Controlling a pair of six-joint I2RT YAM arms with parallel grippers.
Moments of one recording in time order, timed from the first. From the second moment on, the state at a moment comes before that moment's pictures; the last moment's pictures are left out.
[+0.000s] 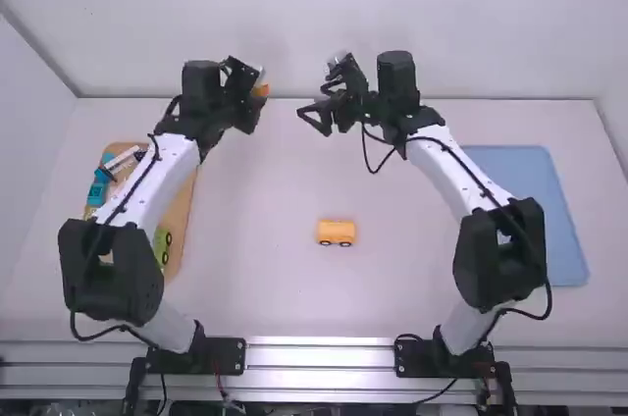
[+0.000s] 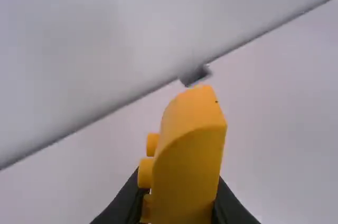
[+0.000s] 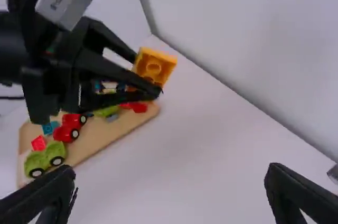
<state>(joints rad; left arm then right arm) -0.09 1.65 1.33 -0.23 0.31 0.26 0.32 1.82 1.47 -0.10 -0.80 -0.09</state>
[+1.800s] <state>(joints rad) -0.51 1.39 0.63 0.62 0.07 -0.11 0.35 1.58 0.89 0.49 -0.87 0.17</state>
